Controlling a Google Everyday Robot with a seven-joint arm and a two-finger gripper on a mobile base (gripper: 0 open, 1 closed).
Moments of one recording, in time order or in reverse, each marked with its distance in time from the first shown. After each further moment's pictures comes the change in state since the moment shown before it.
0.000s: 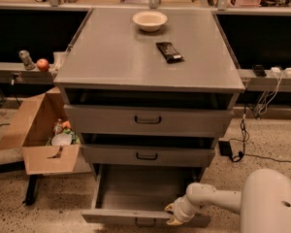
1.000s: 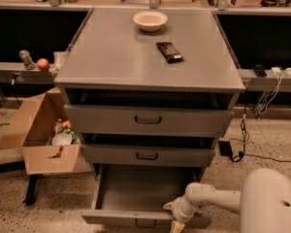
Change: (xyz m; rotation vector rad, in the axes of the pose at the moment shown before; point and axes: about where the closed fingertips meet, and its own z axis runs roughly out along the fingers) arm 0.000 0.000 0.000 0.000 0.000 0.000
